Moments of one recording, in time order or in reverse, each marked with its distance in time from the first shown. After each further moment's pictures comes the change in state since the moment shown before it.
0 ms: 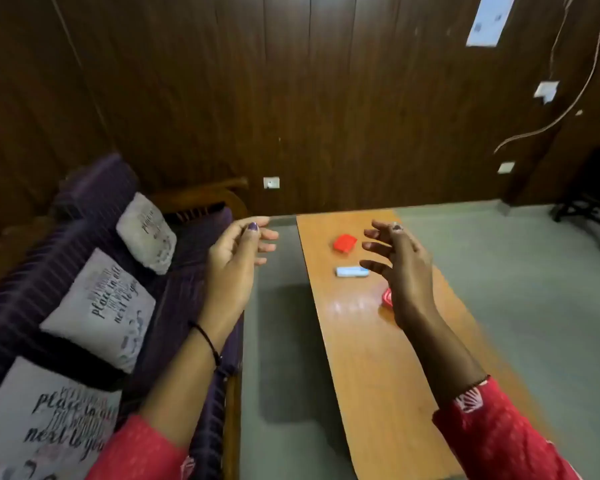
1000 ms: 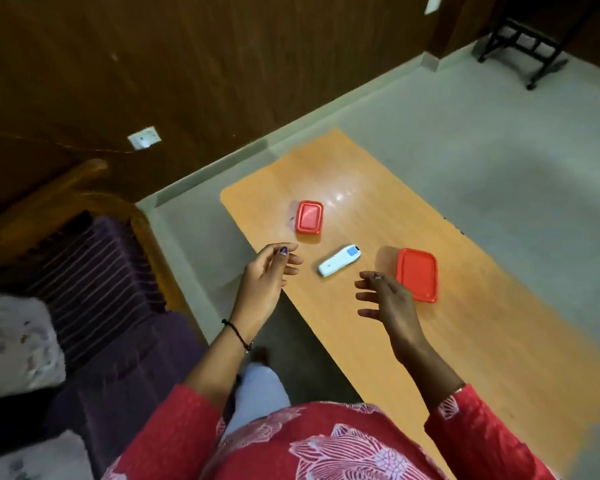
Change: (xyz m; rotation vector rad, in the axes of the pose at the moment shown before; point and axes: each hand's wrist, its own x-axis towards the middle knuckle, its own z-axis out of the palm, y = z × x) left_hand 0.407 -0.319 0.173 0.065 -0.689 -0.531; right_hand 0.341 0.251 0.086 -0.176 0.395 0.569
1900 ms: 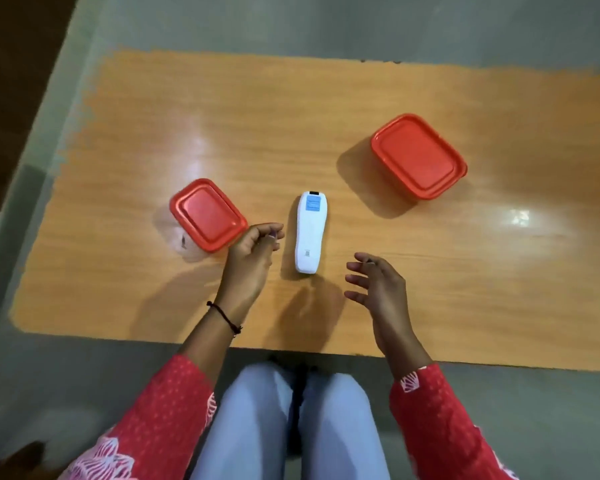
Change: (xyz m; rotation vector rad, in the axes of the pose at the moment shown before) left_hand 0.331 -0.240 0.065 0.336 -0.745 -0.064; right_hand 0.238 0.218 0.133 0.605 0.853 0.241
